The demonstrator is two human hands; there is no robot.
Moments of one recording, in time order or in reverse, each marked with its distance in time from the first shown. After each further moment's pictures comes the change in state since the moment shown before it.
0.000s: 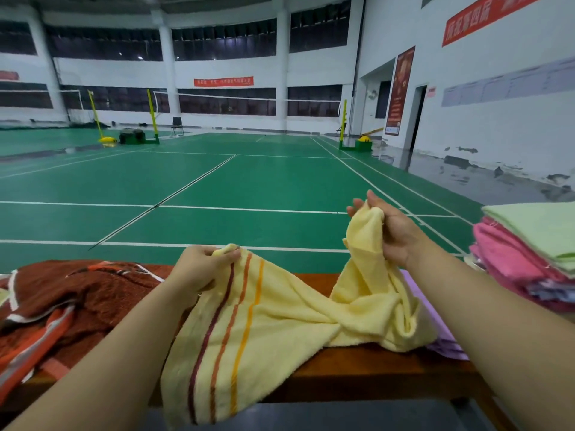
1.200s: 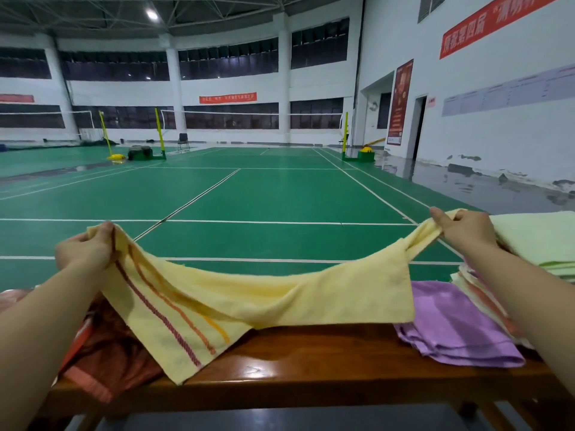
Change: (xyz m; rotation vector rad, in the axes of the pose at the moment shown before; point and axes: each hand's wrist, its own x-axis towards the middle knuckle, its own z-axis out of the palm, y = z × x) left_hand 0.036 -0.011 -0.157 -0.370 0.710 0.014; right_hand -0.032 -0.069 -0.090 -1.201 0.850 -0.371
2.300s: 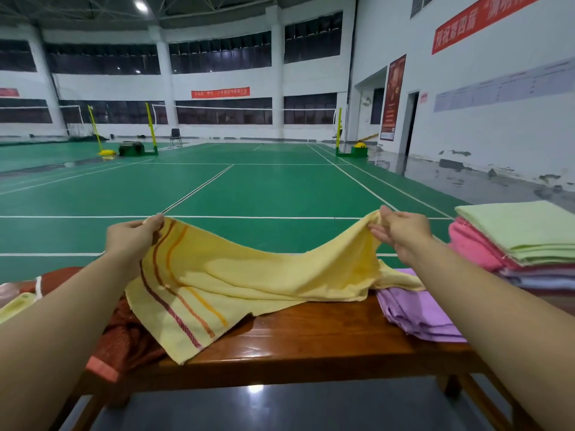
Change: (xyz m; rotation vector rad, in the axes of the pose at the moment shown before) left_hand -0.062 0.016 0.029 0.081 -0.284 0.049; right_hand -0.071 -0.059 0.037 0.879 -0.214 0.383
